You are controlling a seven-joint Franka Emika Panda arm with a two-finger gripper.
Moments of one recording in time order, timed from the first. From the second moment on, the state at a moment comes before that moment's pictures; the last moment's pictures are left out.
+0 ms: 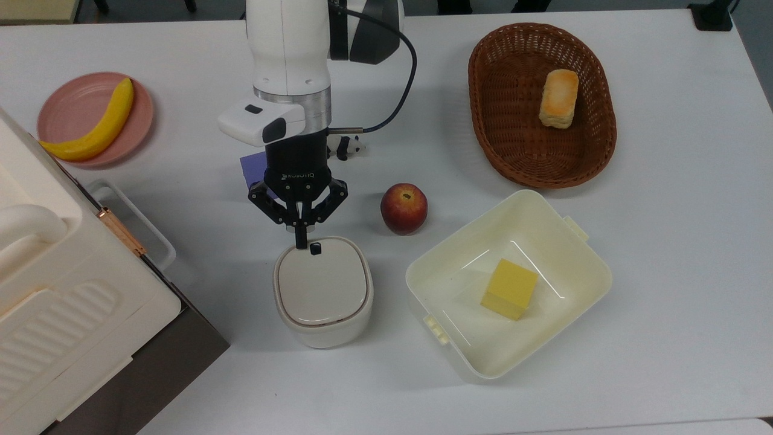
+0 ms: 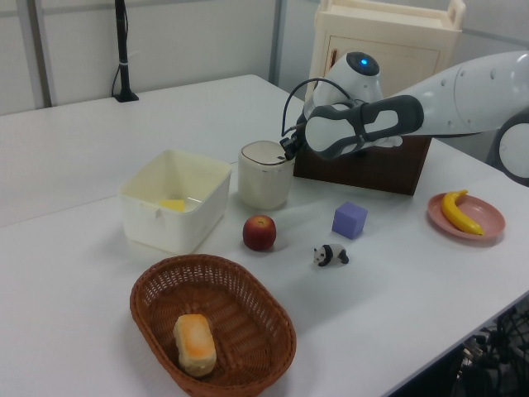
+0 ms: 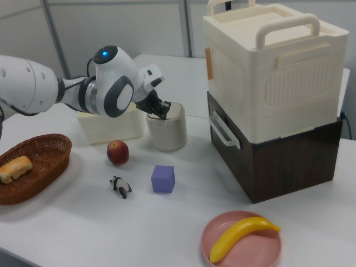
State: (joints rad) arm -0.02 0.36 0.00 -1.78 -0.04 2.72 -0.09
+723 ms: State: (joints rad) arm -0.02 0.38 0.00 -1.75 -0.07 2.72 -0.09
